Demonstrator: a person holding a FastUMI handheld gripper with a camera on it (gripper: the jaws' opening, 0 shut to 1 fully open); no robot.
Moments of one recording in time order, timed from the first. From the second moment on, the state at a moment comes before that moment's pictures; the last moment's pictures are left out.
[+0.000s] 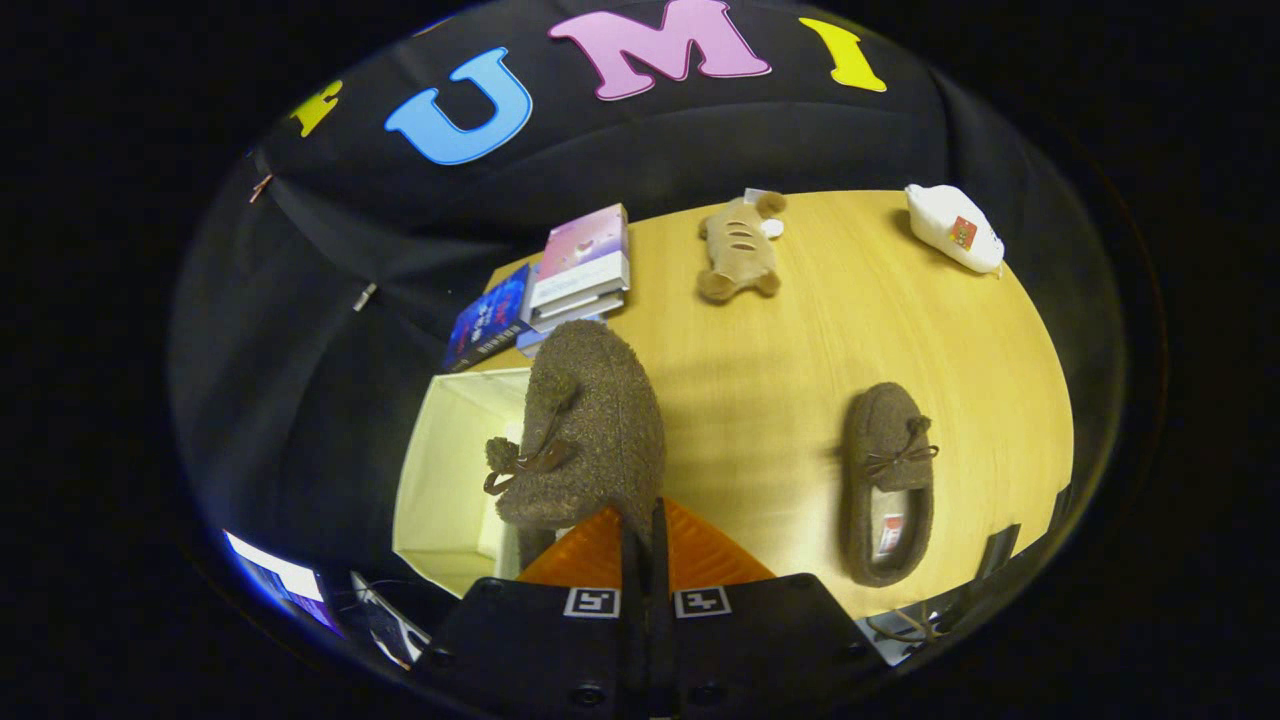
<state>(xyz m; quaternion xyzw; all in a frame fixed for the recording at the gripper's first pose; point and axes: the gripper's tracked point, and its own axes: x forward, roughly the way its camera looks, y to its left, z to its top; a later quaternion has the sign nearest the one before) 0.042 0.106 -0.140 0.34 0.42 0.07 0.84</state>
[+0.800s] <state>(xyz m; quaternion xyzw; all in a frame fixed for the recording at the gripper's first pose) 0.093 0.315 -0.139 0.45 0.49 0.04 0.75</state>
